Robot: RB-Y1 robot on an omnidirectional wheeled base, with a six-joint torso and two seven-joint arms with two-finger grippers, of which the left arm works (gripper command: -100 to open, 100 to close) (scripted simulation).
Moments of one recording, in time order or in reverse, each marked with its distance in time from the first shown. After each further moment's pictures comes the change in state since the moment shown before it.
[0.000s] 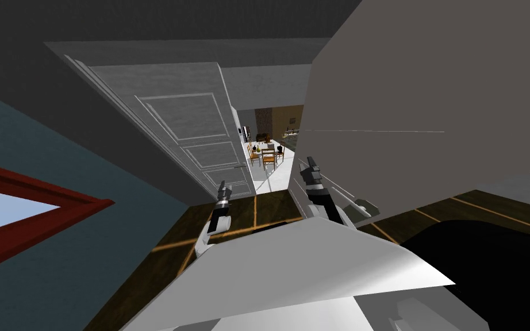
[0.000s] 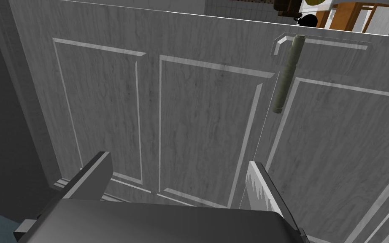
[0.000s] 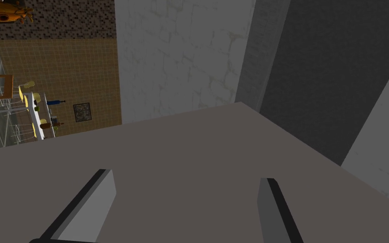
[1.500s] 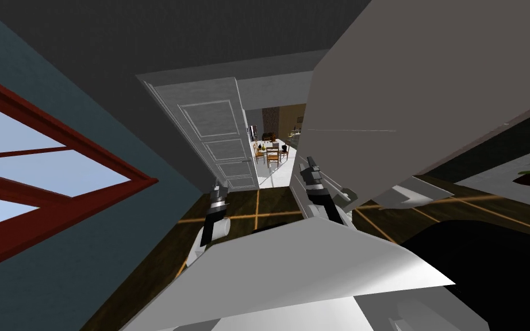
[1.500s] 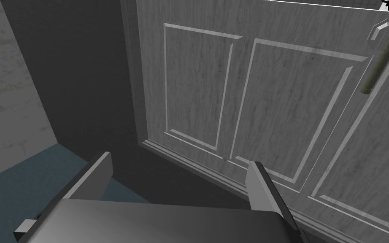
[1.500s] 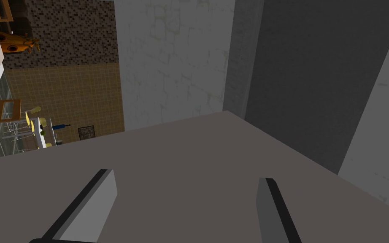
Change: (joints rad) arm 0.144 -0.070 -0.015 -0.317 -0.008 -0.056 -0.011
